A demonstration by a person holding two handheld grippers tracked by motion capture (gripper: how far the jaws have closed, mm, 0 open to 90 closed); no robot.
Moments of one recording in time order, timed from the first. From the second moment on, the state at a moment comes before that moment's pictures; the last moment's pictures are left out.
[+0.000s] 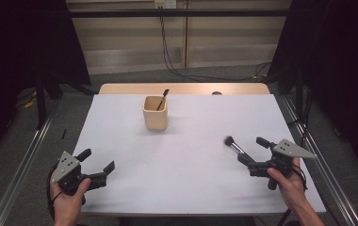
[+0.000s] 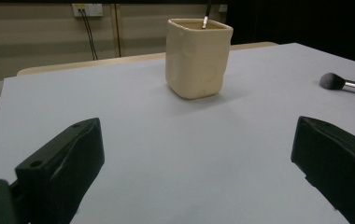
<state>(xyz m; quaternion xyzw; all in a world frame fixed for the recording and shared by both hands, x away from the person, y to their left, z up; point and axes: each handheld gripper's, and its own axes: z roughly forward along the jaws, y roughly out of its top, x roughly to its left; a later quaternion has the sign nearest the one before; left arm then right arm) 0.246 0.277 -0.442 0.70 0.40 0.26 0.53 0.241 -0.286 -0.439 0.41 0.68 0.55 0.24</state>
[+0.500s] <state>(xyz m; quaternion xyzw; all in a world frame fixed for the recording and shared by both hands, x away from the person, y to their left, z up) 0.247 0.277 -0.442 0.71 0.39 0.25 0.53 0.276 -0.287 -0.428 0.42 0.70 0.52 0.24</state>
